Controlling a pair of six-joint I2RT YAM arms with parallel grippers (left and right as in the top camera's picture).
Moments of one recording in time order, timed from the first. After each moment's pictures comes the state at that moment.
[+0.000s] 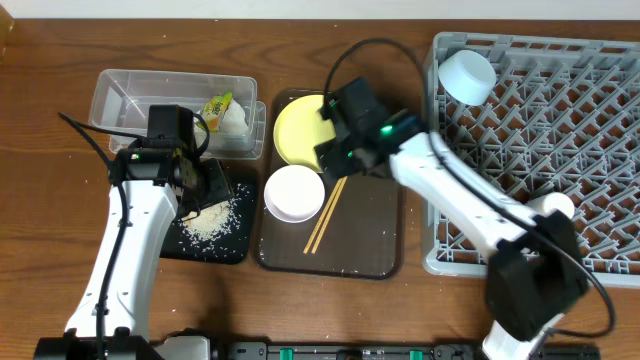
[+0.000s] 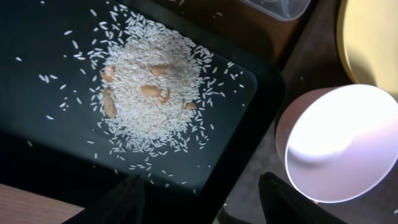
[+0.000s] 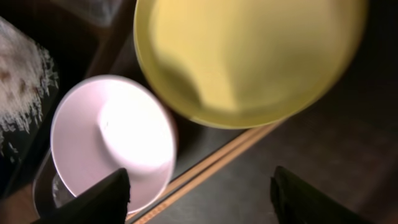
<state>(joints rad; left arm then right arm) 0.01 1.40 1.10 -1.03 0.05 -0.38 0.64 1.90 1.49 -0.75 -0.14 0.25</state>
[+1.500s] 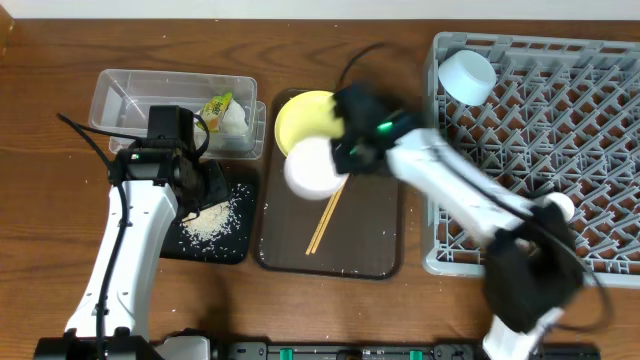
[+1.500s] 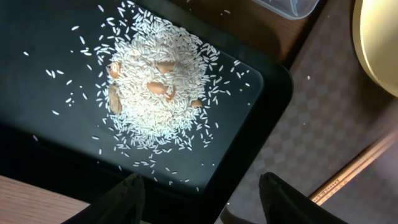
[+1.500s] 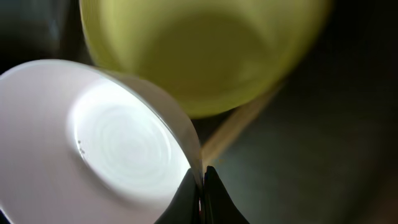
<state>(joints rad) 0.01 1.40 1.10 -1.04 0.04 -0.38 0.56 1.87 1.49 -0.75 -0.07 0.36</state>
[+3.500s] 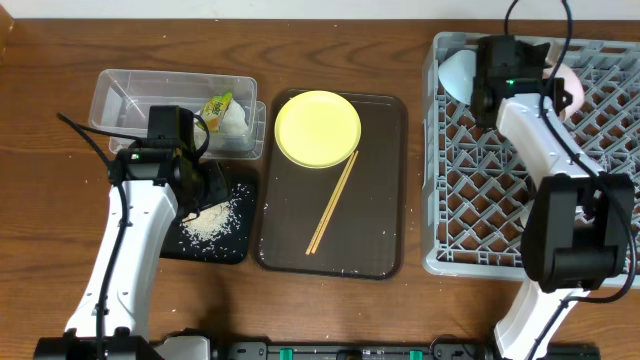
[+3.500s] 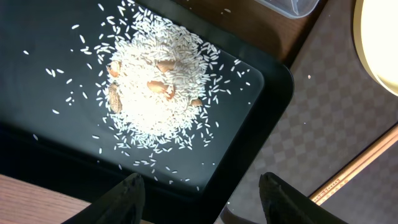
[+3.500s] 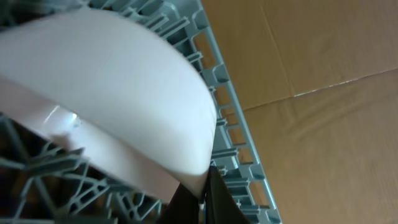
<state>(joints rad) 0.01 1.40 1.10 -1.05 0.04 -0.38 0.07 2.00 1.50 -0.58 1.15 0.03</state>
